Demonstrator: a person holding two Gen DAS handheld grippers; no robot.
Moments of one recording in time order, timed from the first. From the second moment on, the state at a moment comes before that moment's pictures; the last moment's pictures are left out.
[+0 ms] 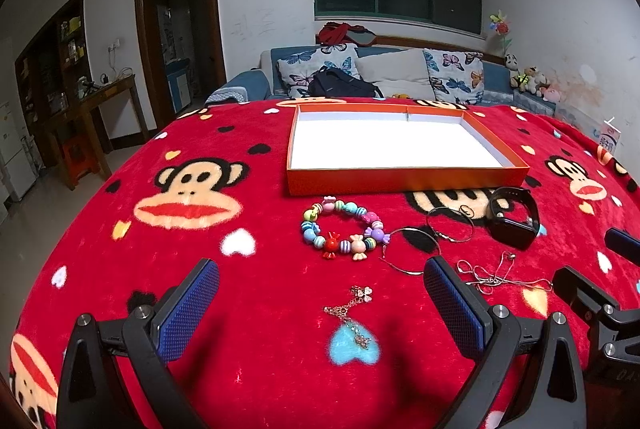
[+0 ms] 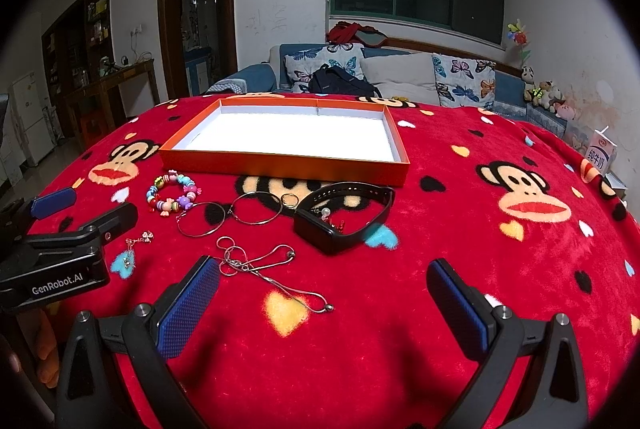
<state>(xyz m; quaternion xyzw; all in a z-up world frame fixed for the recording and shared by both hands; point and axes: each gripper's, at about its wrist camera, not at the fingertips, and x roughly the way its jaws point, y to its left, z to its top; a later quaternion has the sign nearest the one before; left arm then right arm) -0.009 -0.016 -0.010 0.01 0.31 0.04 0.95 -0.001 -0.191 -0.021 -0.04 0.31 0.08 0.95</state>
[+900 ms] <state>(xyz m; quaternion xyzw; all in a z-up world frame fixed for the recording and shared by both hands) -0.011 -0.010 -0.011 0.00 0.32 0.03 0.95 0.002 -0.188 -0.027 -0.04 0.34 0.11 0.93</state>
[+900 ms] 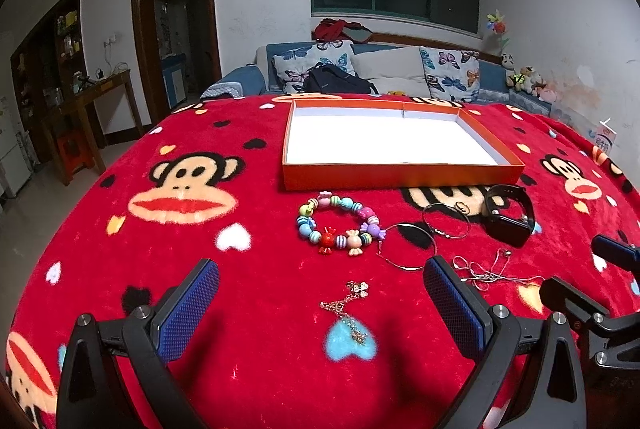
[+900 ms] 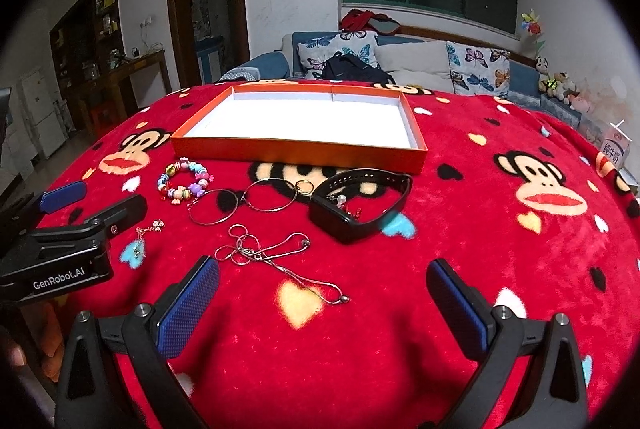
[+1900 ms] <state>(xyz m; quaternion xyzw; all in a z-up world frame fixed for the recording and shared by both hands) 0.021 -0.002 -0.033 -0.06 0.40 -0.10 0.91 0.024 -0.193 -0.044 -0.01 0.41 0.16 0.90</state>
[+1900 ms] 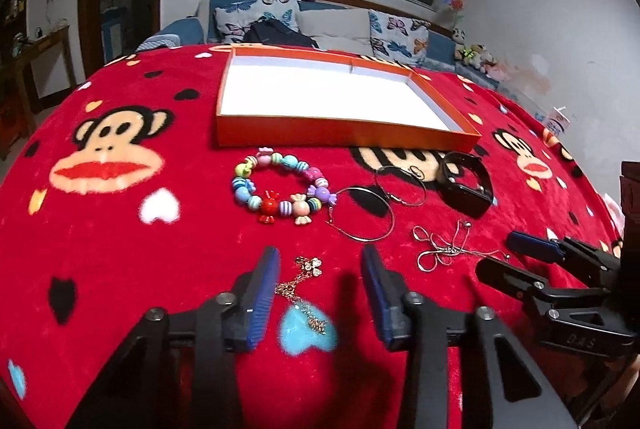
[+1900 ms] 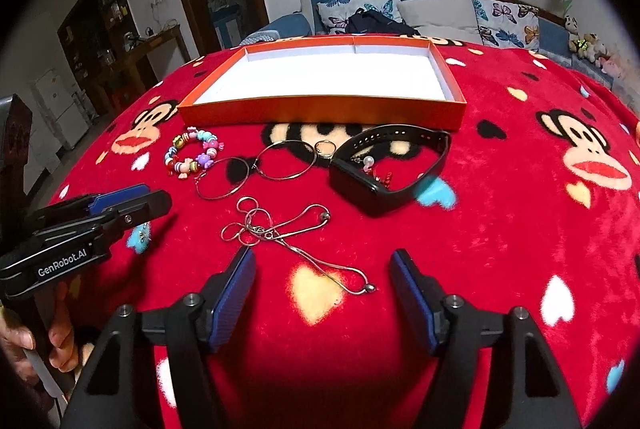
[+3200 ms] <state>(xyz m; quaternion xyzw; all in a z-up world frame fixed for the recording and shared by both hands) 0.024 -0.001 -0.037 -0.05 0.40 -0.10 0.91 0.060 -0.187 -0.047 -0.04 0.44 0.19 0.88</state>
